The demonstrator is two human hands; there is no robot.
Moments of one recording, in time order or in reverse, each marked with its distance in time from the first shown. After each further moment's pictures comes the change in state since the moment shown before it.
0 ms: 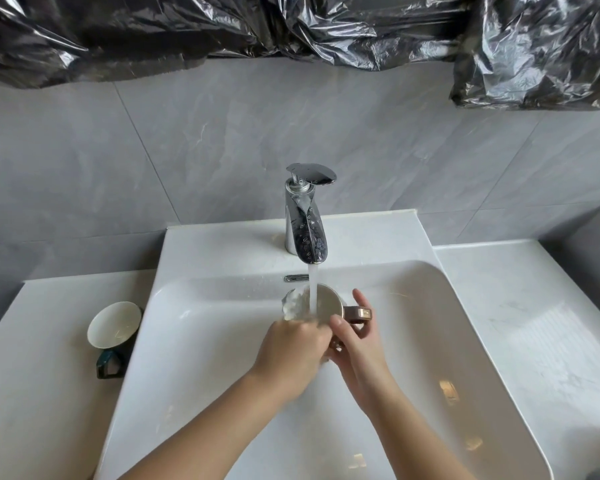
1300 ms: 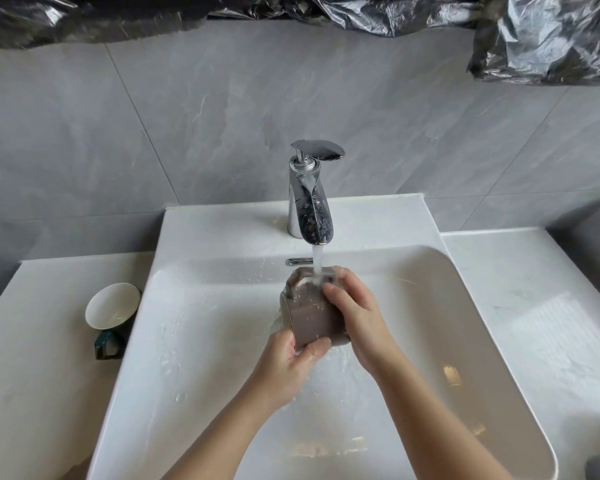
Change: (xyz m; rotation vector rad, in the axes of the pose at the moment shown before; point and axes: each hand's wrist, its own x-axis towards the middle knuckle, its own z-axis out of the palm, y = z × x) left_hand -0.039 0.012 0.019 -1.497 0.132 -0.447; right_hand 0.010 -0.022 0.016 -0.330 -0.204 -0.223
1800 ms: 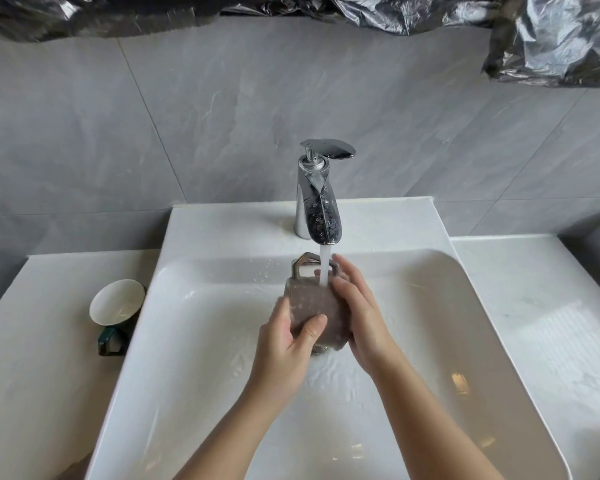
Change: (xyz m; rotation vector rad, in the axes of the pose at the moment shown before) left_hand 0.006 0.015 -0.001 0.016 0.273 0.133; right_hand 0.005 0.004 0.005 0.104 0.013 0.092
